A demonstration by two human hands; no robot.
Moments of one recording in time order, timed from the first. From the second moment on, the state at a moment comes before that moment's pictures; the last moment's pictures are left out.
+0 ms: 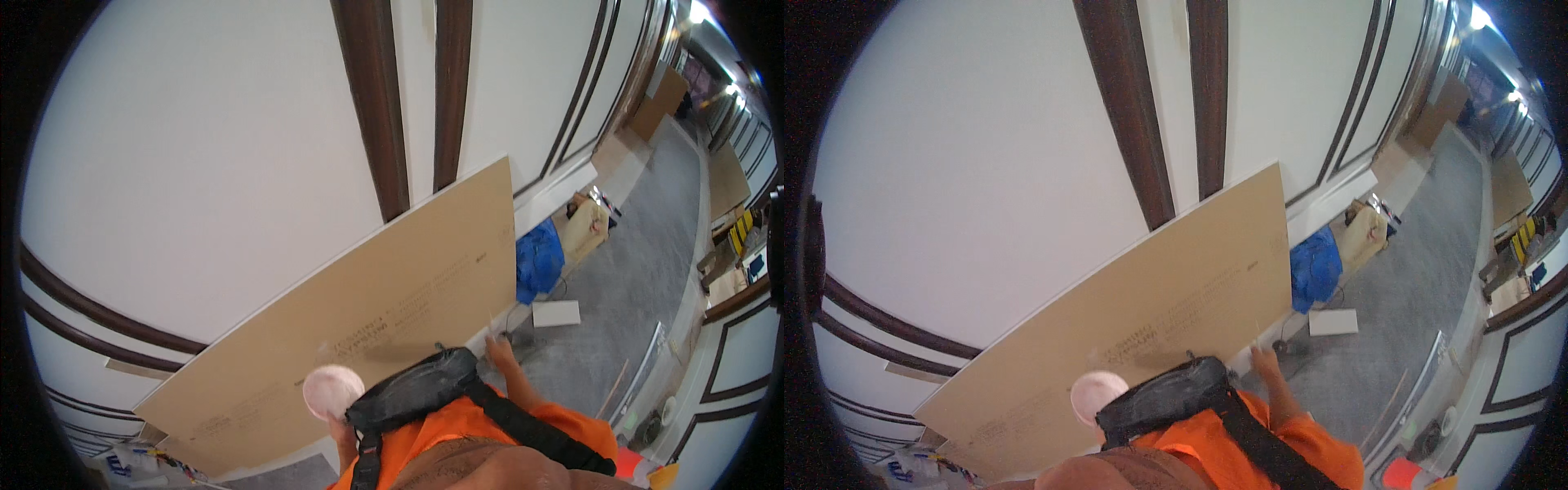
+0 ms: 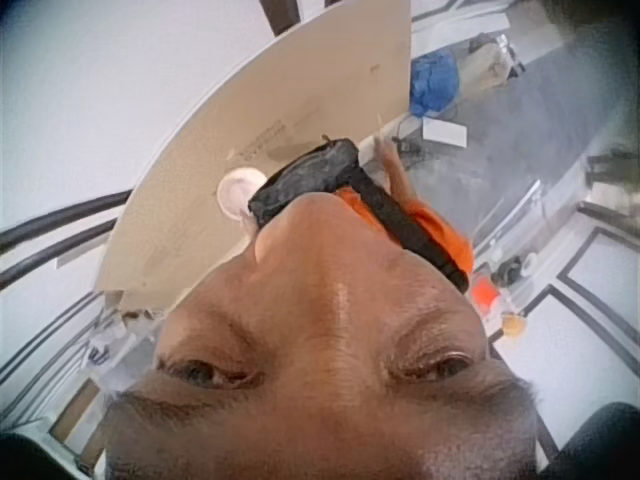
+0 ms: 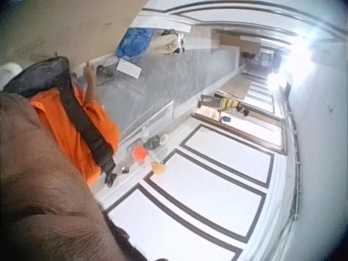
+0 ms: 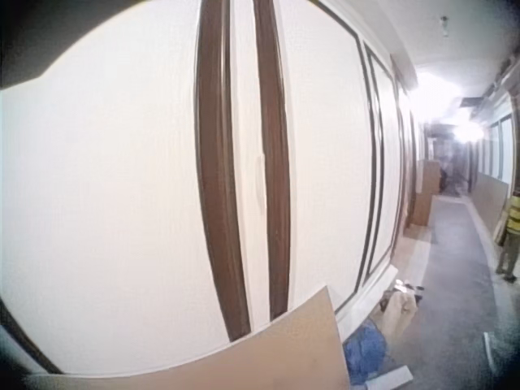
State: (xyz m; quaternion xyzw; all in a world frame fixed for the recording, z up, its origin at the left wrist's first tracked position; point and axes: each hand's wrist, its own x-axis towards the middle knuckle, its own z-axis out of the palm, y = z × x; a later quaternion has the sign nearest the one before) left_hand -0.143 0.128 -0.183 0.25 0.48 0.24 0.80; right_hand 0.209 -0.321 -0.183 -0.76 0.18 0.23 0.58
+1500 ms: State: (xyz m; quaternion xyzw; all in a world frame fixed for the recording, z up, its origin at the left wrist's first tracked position) left_hand 0.006 0.110 0.105 0.42 0.30 0.14 0.84; right_hand 0.147 -0.136 0.070 -0.81 -0.34 -0.07 0.48
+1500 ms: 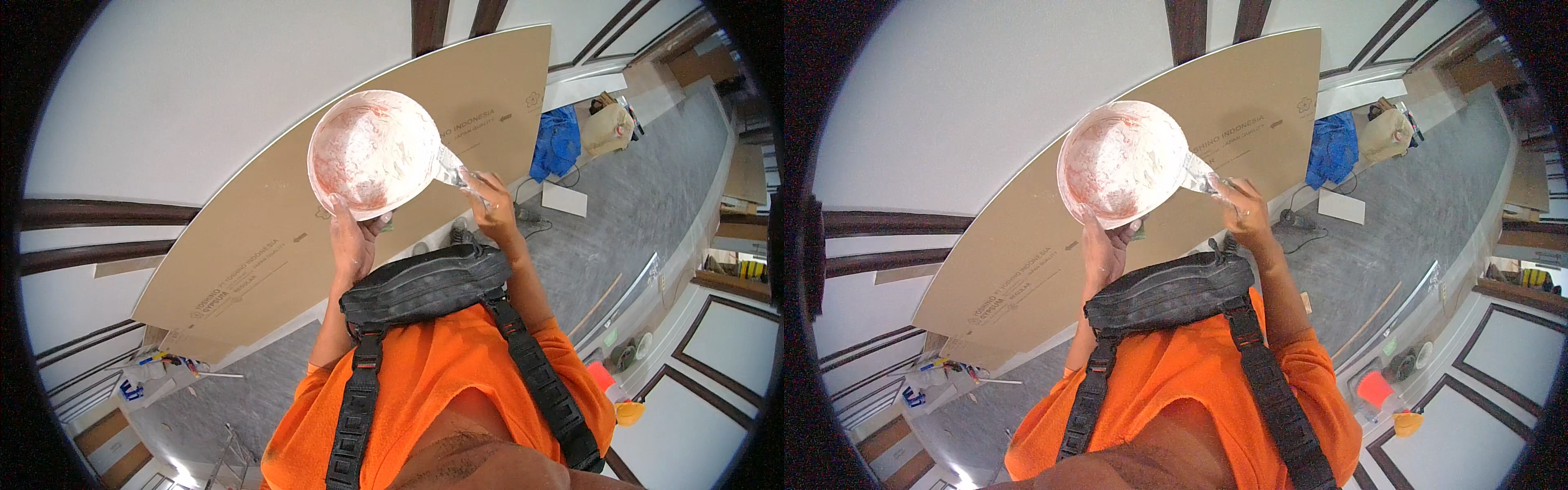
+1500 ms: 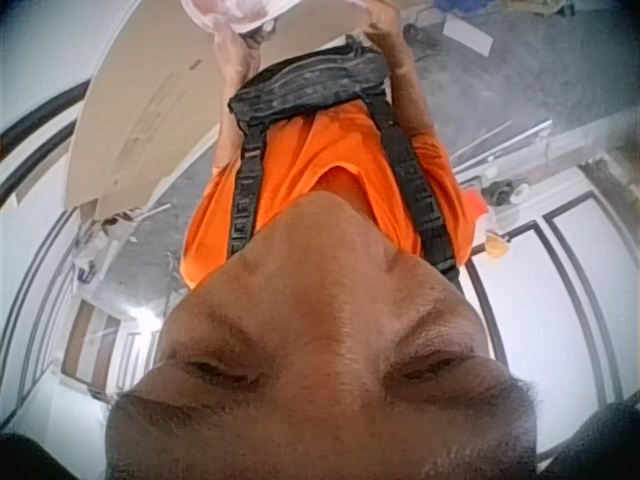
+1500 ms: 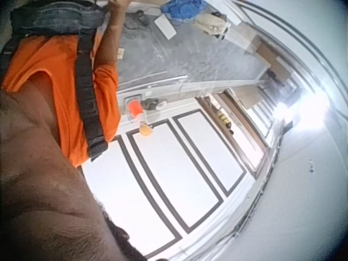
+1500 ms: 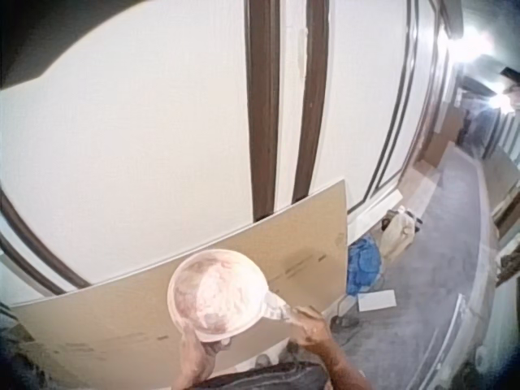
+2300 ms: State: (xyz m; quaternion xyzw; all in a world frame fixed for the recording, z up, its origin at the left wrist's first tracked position) left_hand -0.006 0.115 0.102 0.54 0.33 0.17 0.75; right_hand 0.138 -0.137 0.152 -0.85 -0.33 0.03 0.41
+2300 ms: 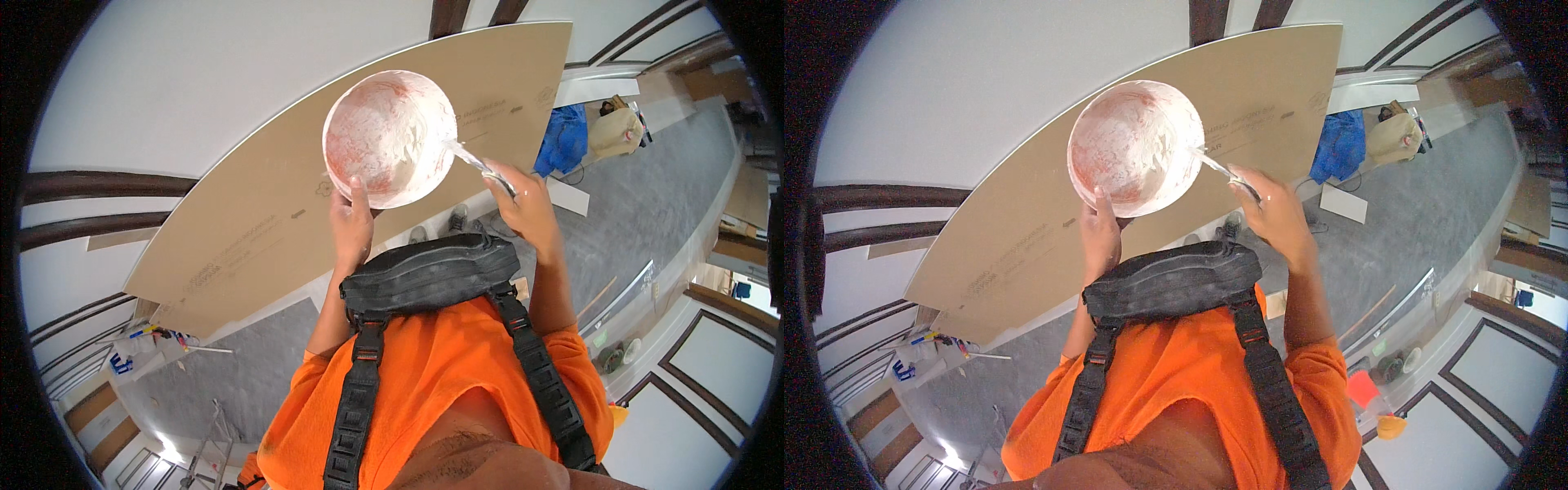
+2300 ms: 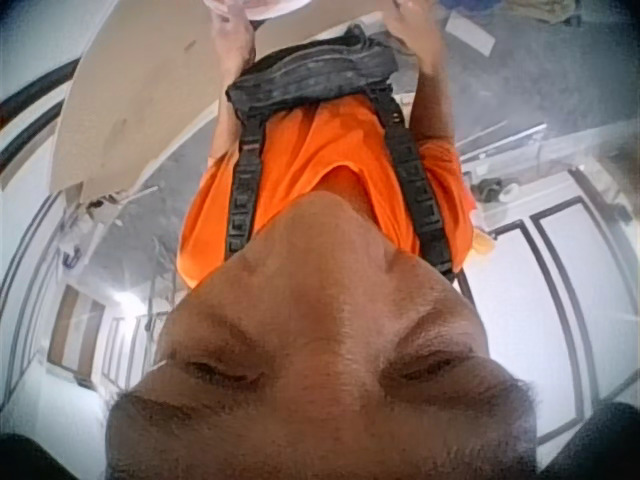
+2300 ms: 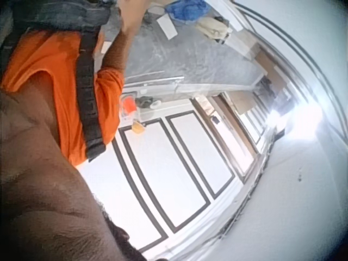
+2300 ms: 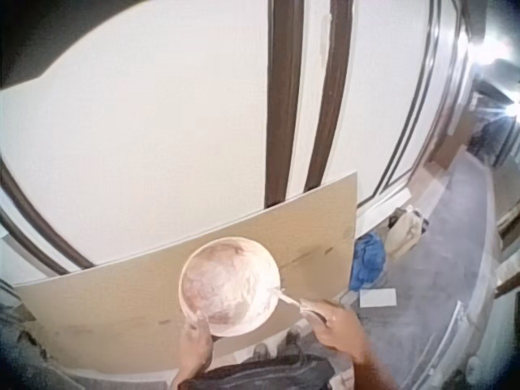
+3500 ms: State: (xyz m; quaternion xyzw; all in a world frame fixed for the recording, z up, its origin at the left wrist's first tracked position) left_hand -0.011 0.118 0.084 0.68 0.36 0.17 0.62; right_hand 0.144 -0.080 0.151 -0.89 -0.41 0.10 0.14
